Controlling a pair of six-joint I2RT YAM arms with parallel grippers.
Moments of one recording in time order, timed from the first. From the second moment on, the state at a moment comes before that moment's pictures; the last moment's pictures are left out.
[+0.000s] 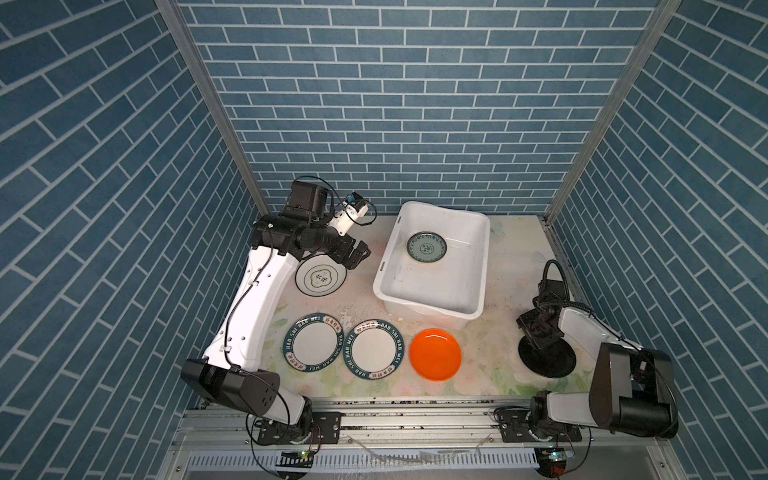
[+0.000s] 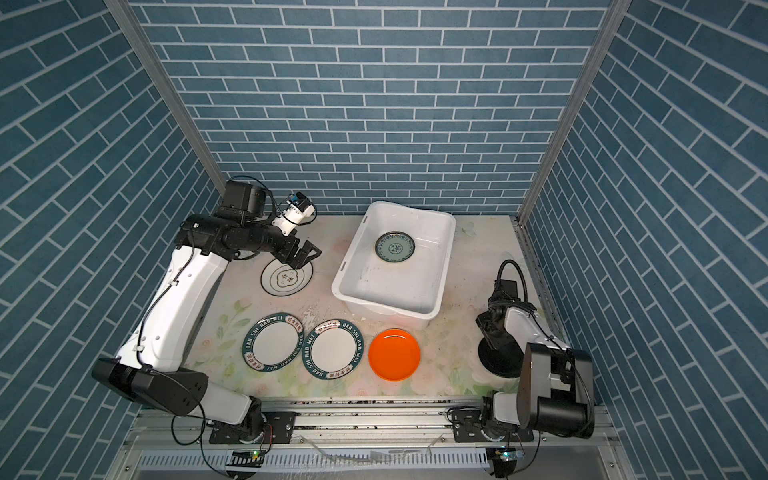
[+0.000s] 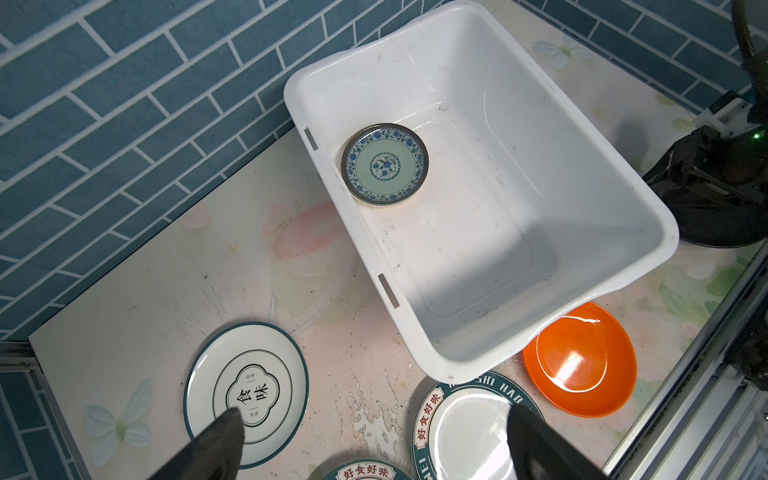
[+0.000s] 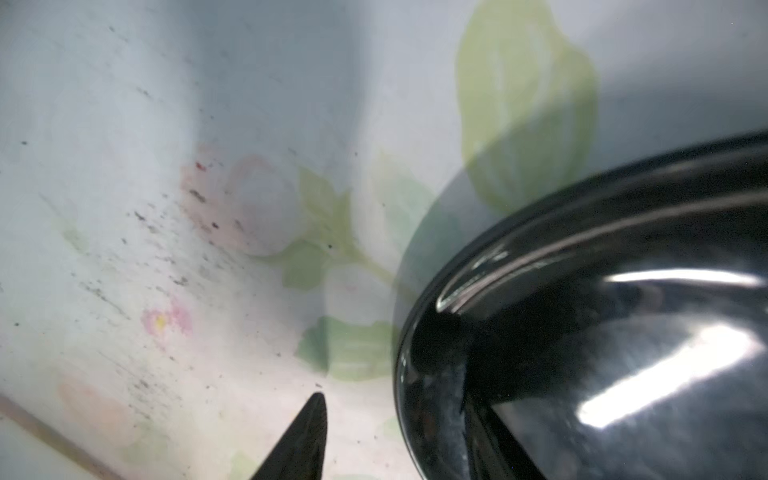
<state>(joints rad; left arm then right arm) -0.27 1.50 1.83 -1.18 0.31 0.38 -0.08 1.36 0.67 -0.63 -0.05 1.03</state>
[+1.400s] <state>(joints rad) -0.27 1.50 1.83 -1.17 0.27 0.40 -0.08 1.51 0.83 -0.54 -0.12 1.02</state>
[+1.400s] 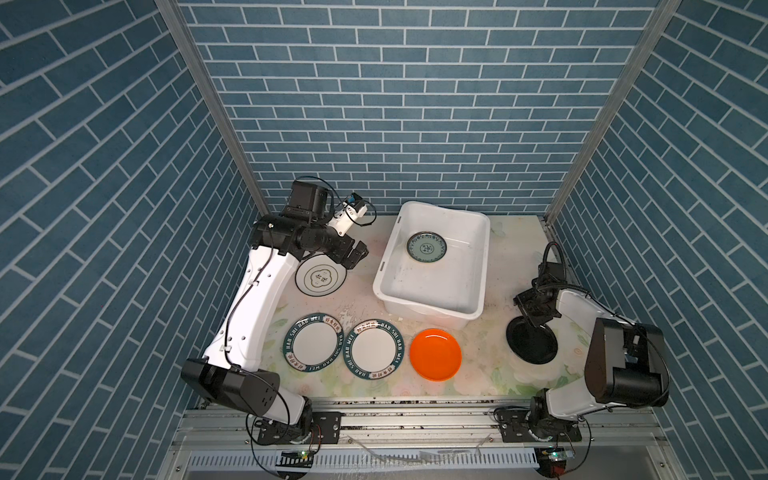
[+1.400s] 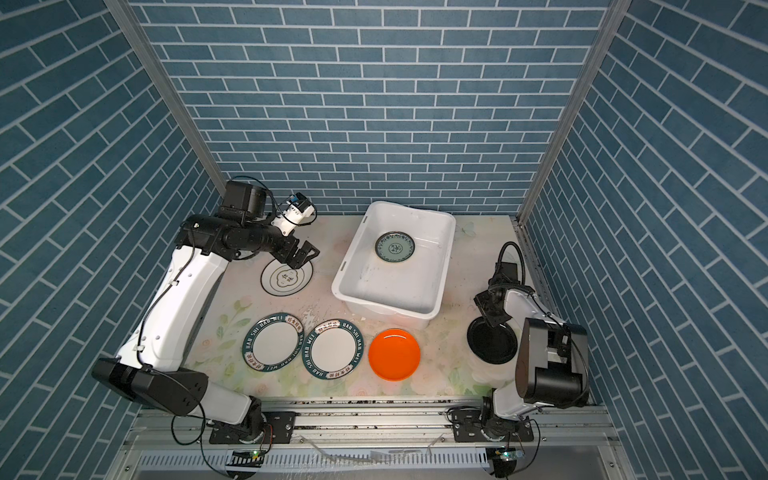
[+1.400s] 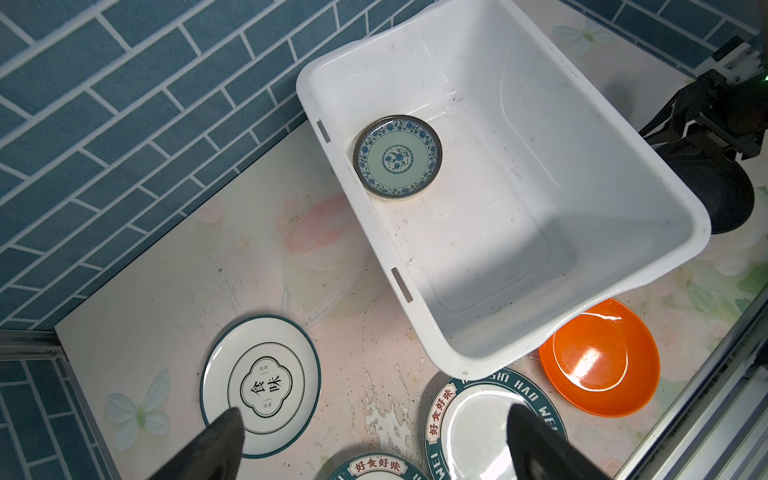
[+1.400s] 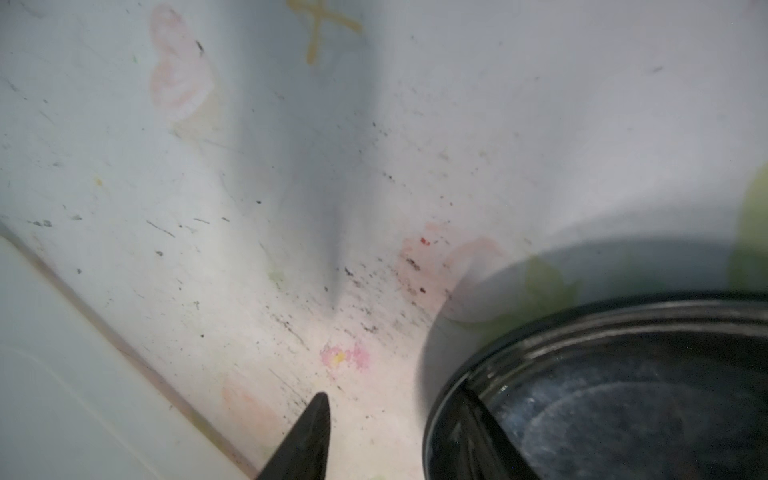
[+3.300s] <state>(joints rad) -0.27 1.64 2.03 -1.30 0.28 0.49 -0.37 1.01 0.62 -0.95 0.02 0.98</state>
